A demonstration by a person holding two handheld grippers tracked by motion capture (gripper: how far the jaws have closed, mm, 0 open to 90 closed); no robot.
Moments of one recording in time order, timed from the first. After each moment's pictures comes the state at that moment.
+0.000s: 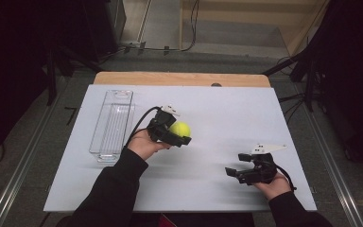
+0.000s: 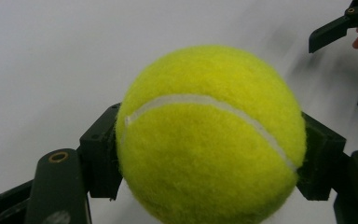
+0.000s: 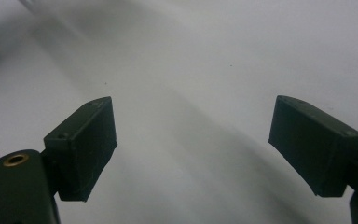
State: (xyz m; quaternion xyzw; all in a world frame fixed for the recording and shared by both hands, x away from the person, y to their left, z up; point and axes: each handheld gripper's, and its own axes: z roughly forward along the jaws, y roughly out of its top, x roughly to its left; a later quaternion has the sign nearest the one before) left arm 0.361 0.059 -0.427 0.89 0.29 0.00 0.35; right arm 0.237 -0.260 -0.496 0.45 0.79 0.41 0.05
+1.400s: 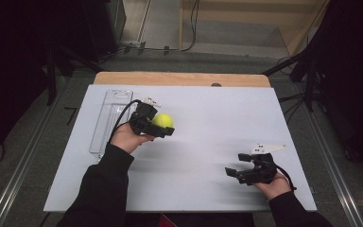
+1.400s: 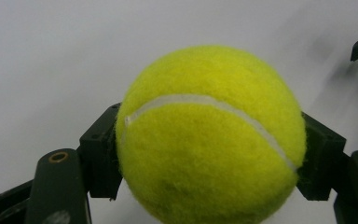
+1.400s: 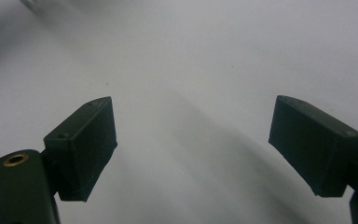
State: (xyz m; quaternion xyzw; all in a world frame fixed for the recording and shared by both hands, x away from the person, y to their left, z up) left arm 0.378 0.107 -0.415 0.87 0.34 0.03 0.35; right arm 0.237 -0.260 -0.495 0.45 0.79 0.41 0.05
